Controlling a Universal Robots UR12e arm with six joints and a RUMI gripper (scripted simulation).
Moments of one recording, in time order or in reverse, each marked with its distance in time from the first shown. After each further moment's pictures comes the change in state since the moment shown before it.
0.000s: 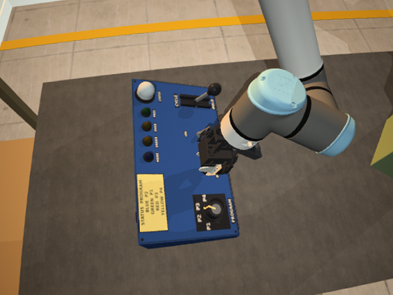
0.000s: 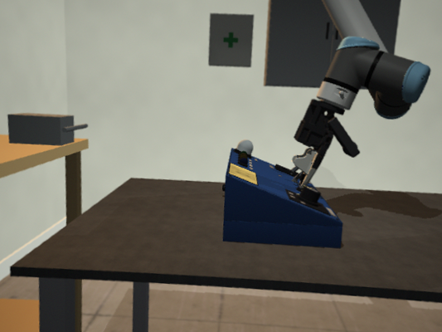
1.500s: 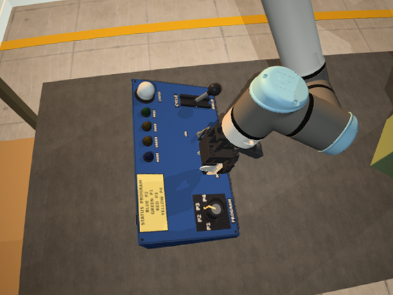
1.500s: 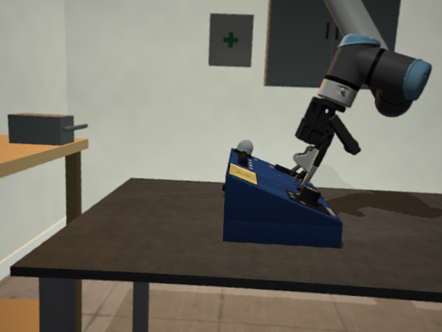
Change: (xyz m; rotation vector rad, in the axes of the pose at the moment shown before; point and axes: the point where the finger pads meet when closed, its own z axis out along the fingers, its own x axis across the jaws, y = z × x) arm 0.000 0.000 -0.006 0.000 0.000 0.000
